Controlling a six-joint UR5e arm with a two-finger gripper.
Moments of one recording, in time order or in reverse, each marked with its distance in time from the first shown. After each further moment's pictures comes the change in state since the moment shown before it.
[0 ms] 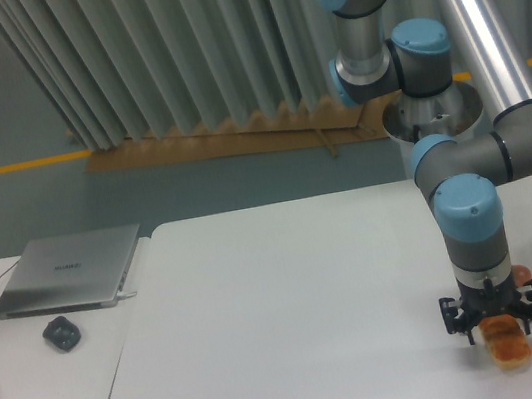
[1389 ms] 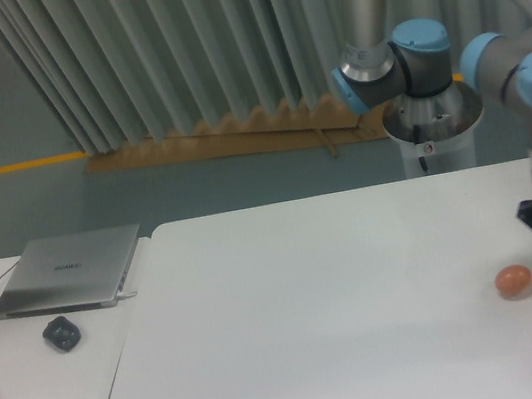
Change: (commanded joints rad) arm 0.331 0.177 0.018 -0.136 -0.014 0.752
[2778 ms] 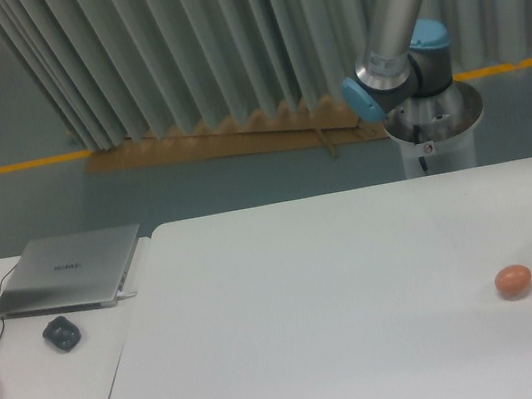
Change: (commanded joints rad) arm 0.146 -0.124 0.132 0.101 -0.015 0.224
